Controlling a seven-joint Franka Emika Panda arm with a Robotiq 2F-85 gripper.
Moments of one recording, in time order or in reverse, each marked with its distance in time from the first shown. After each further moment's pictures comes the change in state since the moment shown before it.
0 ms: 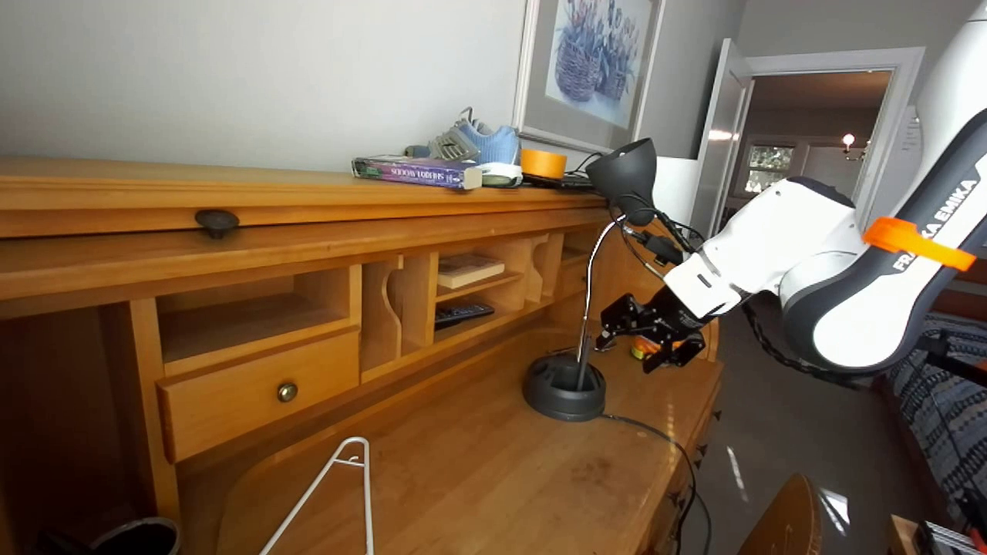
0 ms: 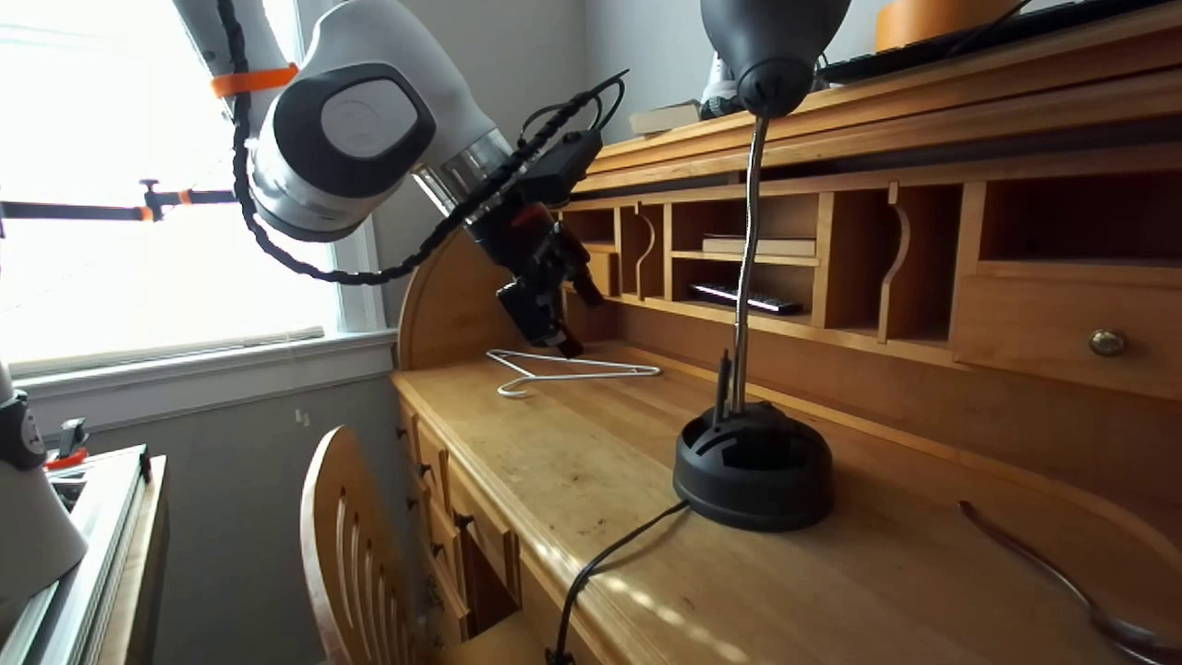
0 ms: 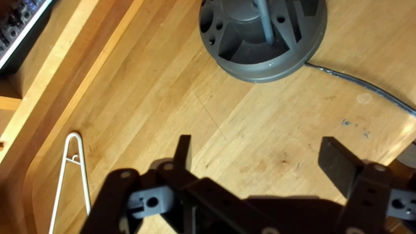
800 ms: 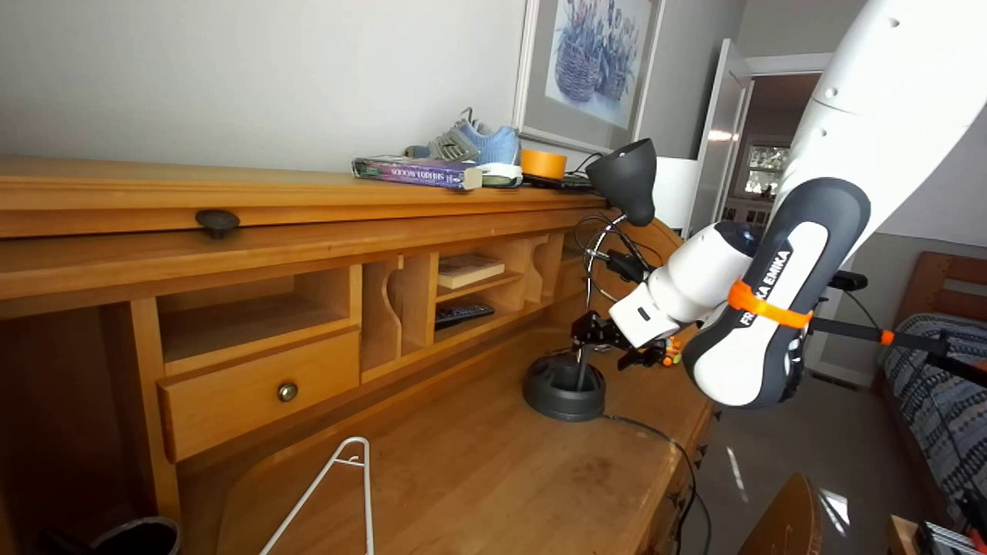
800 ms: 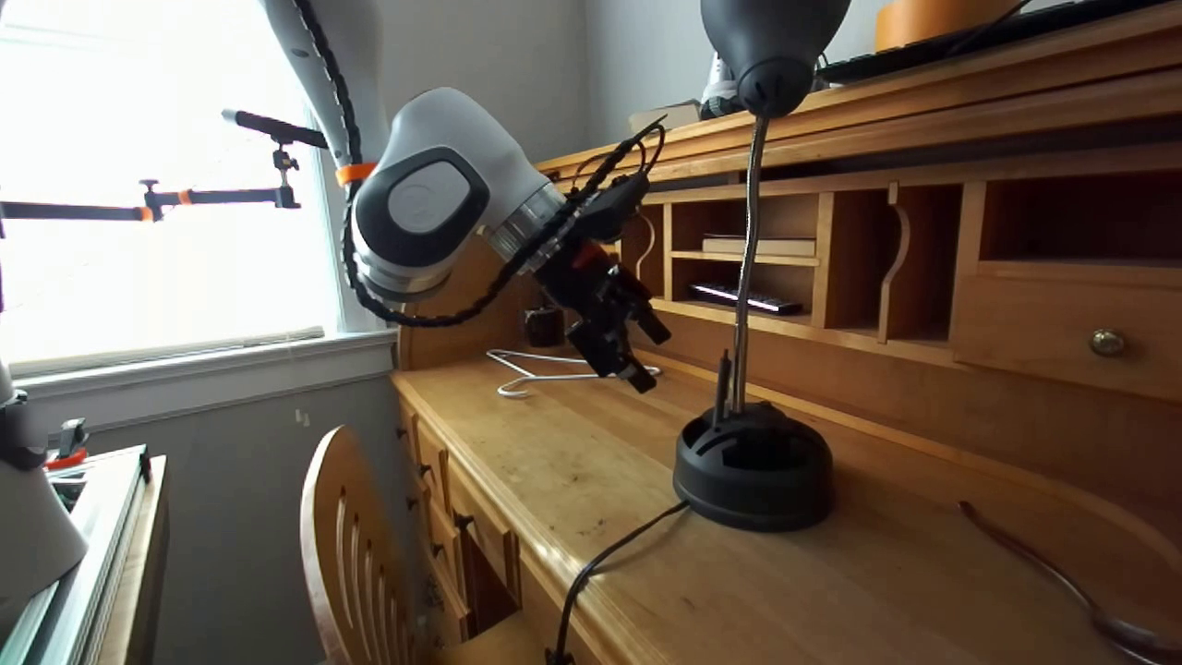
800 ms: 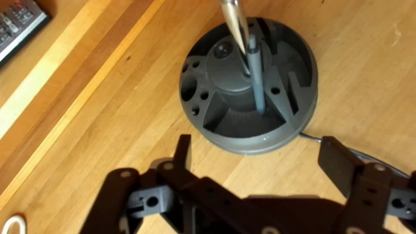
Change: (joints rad) arm 0.196 0.388 -0.060 0.165 0.496 0.146 -0.194
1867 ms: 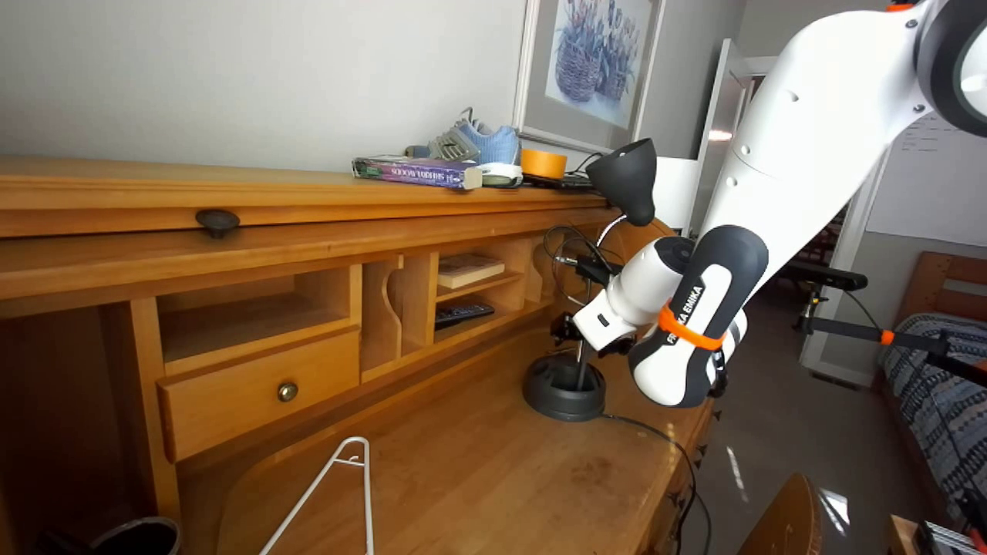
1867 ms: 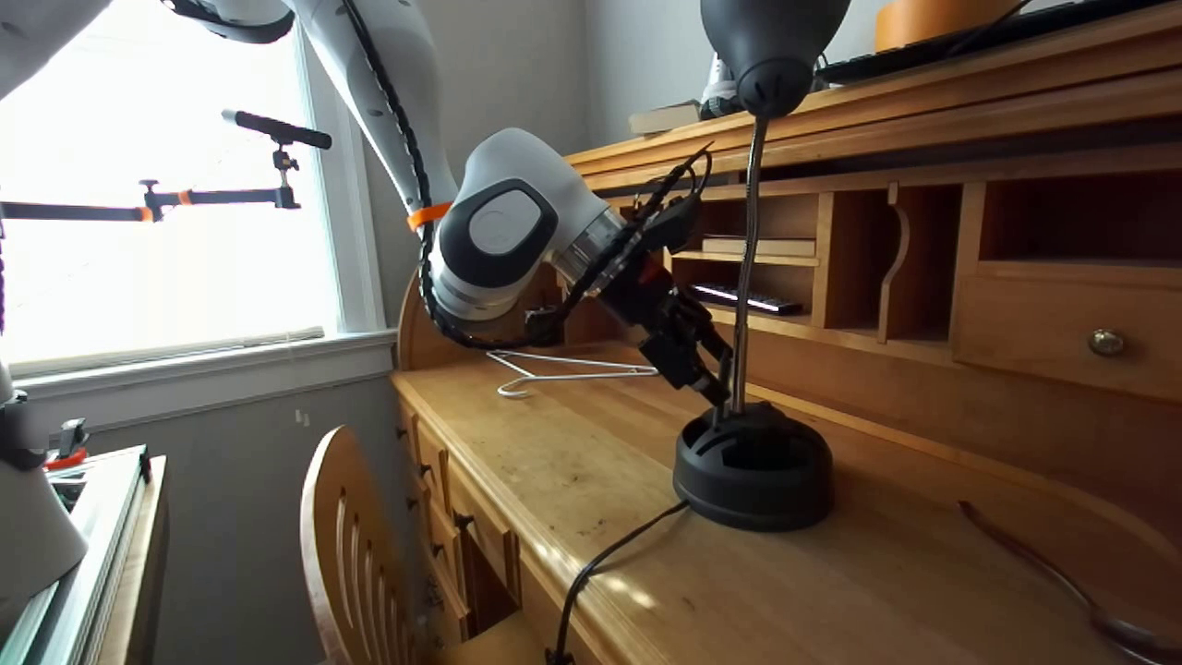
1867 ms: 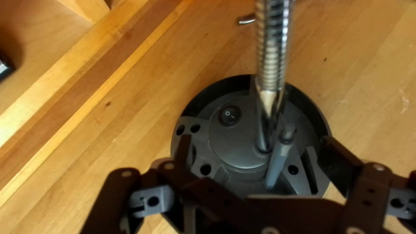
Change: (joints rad) arm 0.001 0.262 -0.018 0.237 0.123 -0.062 -0.031
